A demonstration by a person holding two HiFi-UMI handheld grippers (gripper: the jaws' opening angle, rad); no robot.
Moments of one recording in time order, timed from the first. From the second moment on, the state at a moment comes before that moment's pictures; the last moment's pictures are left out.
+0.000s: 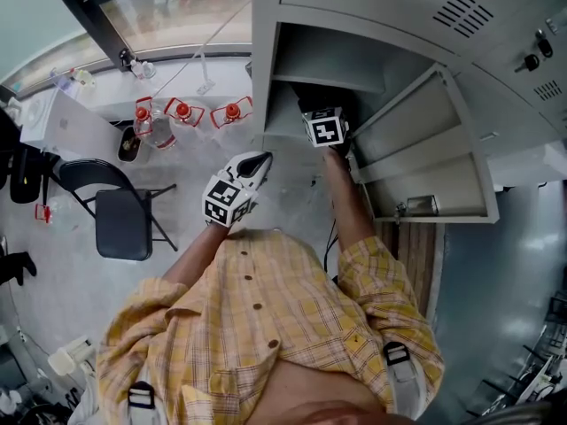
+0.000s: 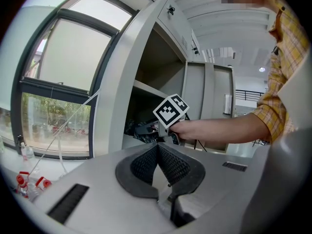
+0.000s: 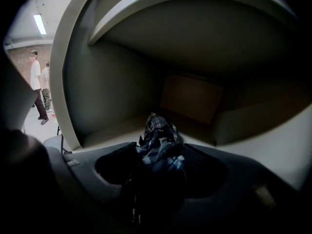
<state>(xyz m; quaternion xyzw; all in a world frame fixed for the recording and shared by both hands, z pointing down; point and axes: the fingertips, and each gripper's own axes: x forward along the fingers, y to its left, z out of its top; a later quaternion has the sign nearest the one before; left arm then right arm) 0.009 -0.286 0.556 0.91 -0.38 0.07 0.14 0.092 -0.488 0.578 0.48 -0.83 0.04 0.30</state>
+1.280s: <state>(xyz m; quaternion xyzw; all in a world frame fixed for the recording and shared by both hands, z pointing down) 0.024 -0.253 0.553 0.92 -0.35 0.07 0.14 0.108 -0.411 0.504 0.50 -0.86 0.03 0.13</state>
